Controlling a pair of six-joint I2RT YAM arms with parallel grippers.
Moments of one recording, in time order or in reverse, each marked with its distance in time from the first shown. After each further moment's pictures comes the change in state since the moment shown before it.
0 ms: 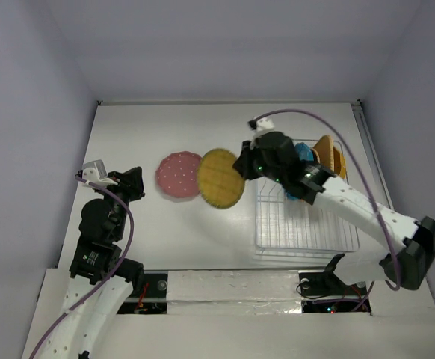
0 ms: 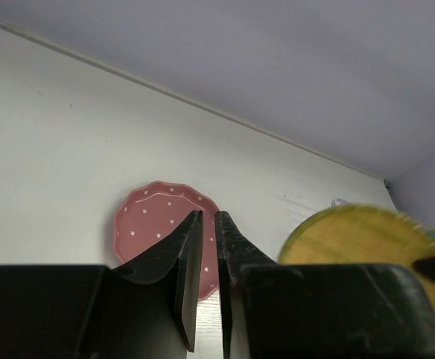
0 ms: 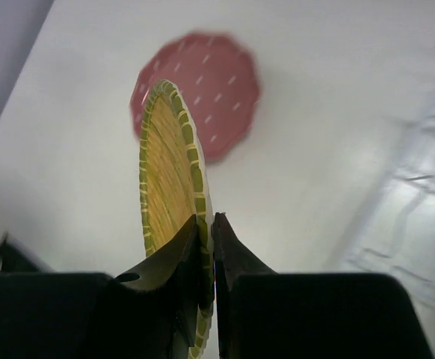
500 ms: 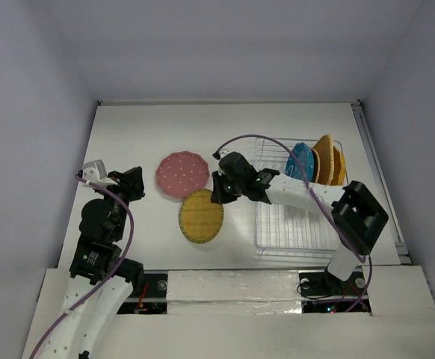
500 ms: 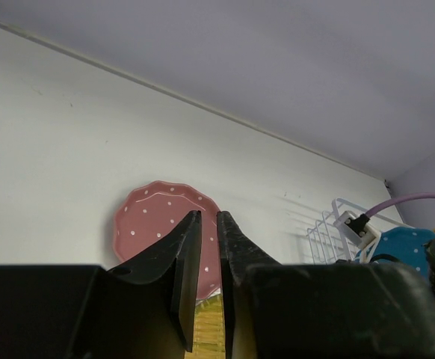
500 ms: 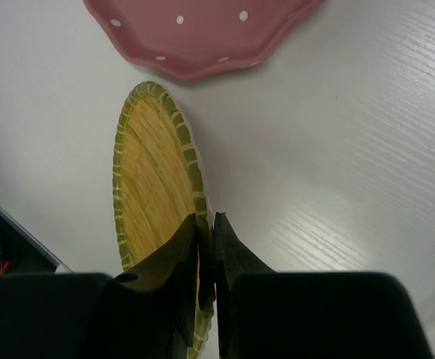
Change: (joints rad) left arm 0.000 0.000 0.000 -0.001 0.000 0.000; right arm 0.090 0.421 -0.071 0.121 -0.225 0.083
